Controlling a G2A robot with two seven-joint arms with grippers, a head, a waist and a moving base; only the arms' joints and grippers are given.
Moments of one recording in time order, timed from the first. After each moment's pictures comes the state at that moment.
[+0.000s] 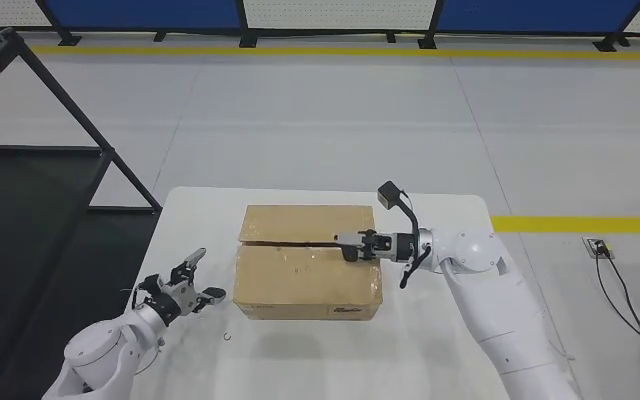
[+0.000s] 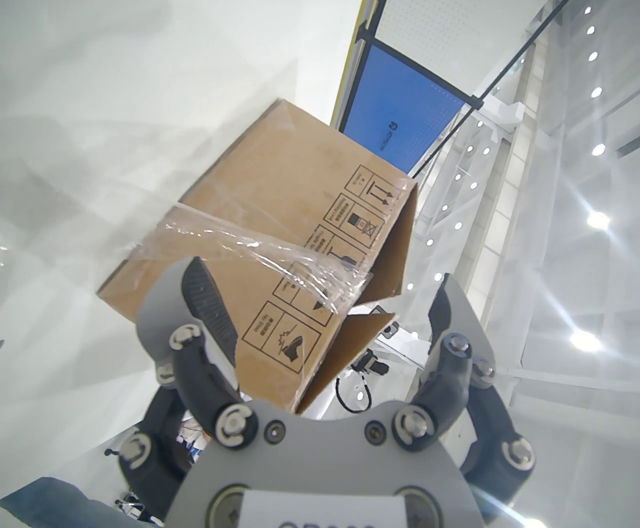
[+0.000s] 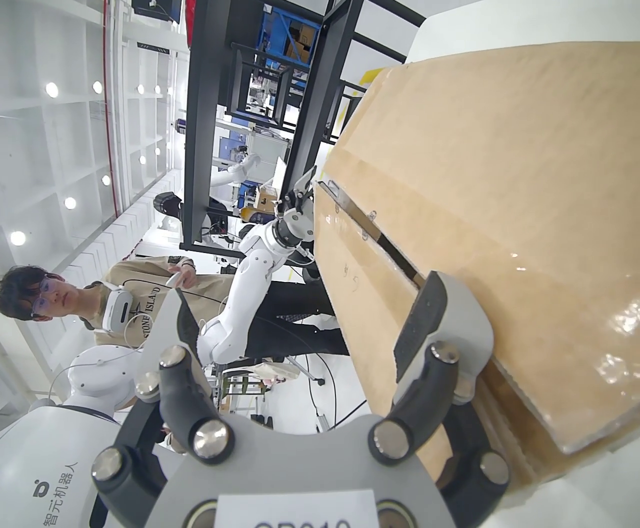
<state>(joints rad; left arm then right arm) 1.20 -1.04 -1.55 -1.49 -0.69 0.37 -0.49 -0.58 -1.36 1.23 -1.09 0.11 -0.26 1.21</state>
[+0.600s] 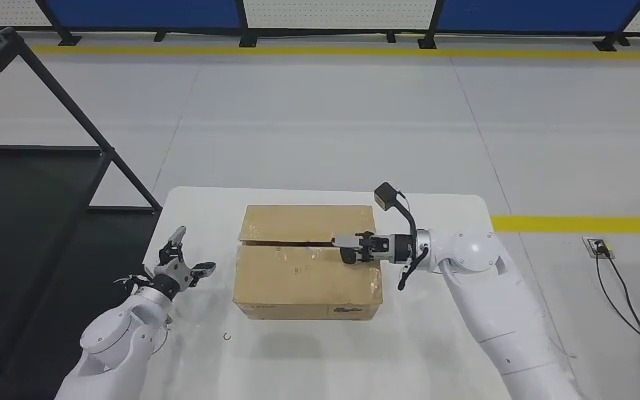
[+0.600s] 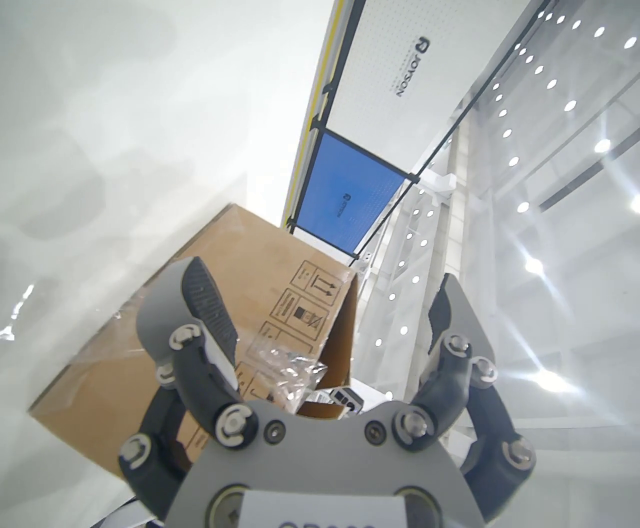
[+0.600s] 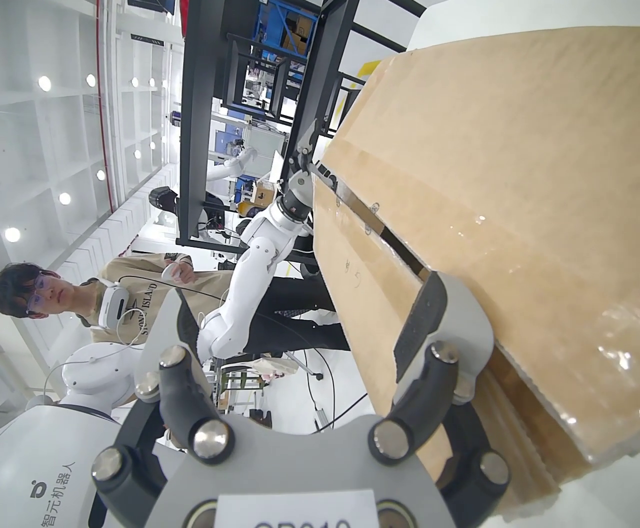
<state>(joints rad) 1.12 -1.08 -1.51 -1.43 -0.82 0.21 -0.18 -0.57 -1.35 1.20 -1.10 0.13 -0.25 1.21</state>
